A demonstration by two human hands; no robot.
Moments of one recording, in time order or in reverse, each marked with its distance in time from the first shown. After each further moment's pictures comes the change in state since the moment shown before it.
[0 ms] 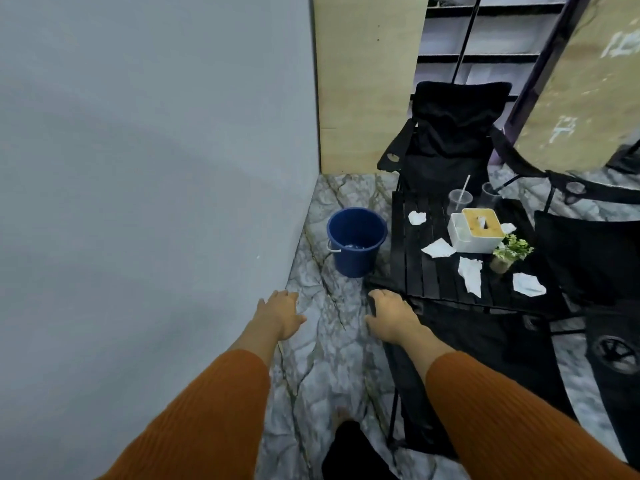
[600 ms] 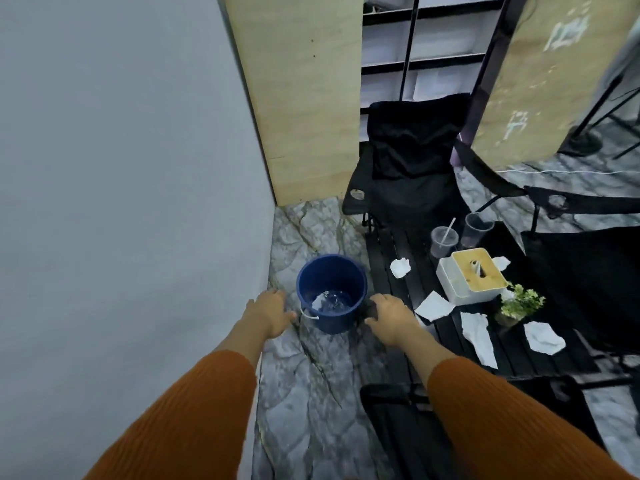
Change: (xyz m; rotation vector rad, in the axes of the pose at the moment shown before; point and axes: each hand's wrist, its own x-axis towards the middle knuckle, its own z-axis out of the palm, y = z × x) left_hand 0.315 0.042 -0.190 0.018 -0.004 0.108; right_hand 0.268 0.033 -0.156 0.162 0.101 0.185
